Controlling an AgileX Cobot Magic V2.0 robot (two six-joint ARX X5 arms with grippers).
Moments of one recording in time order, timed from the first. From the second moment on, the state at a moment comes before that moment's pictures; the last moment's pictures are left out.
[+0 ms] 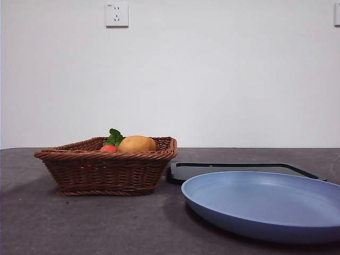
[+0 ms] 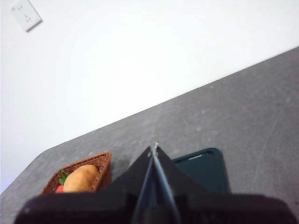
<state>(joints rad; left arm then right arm) 0.08 0.04 0.15 -0.13 0.41 -0.49 -0.10 0.16 0.28 -0.11 -0.29 0.43</state>
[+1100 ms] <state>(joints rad) 0.07 0.65 0.77 -0.76 0.71 0.00 0.00 0.72 0.95 -1.01 -0.50 -0.06</state>
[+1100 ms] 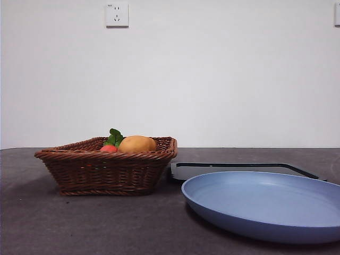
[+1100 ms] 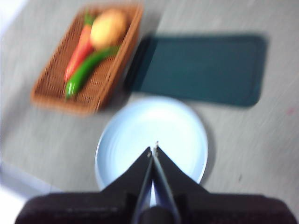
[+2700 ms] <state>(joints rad) 0.05 0.65 0.77 -0.79 0.71 0.04 0.15 1.53 0.95 -0.81 -0.31 -0.09</state>
